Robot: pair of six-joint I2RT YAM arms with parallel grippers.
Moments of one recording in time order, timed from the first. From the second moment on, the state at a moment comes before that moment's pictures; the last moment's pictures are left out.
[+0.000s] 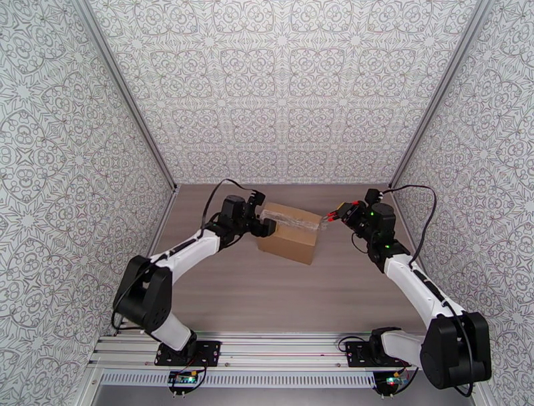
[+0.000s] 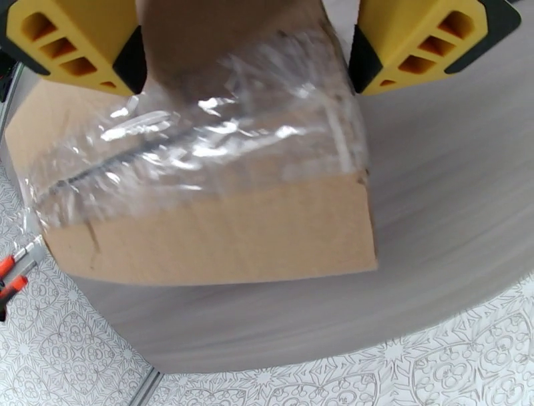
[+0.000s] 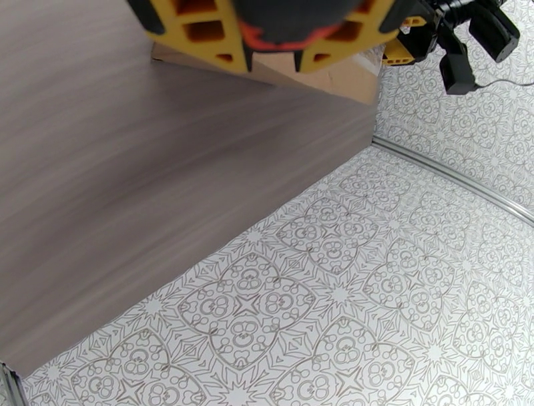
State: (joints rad) left arm -0.43 1.59 1.10 -0.09 0.32 -0.06; right arm 0.13 1.24 0.83 0.13 -0.26 0.85
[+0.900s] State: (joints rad) left arm -0.74 1.65 1.21 -0.22 0.33 0.90; right arm 0.13 1.25 0.72 0.24 -0.34 1.05
